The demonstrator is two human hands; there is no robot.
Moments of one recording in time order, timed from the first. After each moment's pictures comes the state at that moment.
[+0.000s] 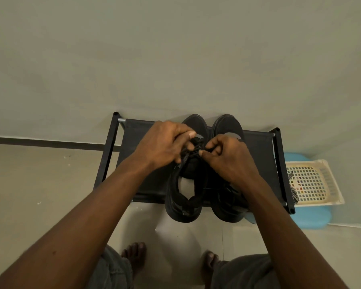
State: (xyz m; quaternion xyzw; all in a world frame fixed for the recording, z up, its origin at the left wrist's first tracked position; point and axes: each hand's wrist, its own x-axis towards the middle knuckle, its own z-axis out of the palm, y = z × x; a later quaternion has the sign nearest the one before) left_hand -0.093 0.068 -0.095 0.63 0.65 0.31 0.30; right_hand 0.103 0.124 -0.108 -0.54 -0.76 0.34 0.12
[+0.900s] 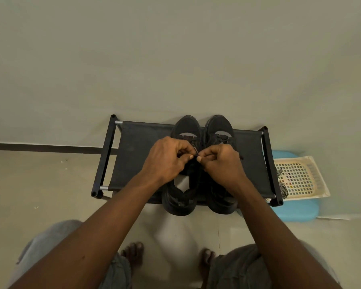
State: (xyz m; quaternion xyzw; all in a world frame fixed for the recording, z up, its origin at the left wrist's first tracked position) left_hand -0.059 0.048 -0.122 0.61 0.68 0.31 0.27; right_hand 0.114 0.105 -0.121 -0.56 -0.70 0.42 0.16
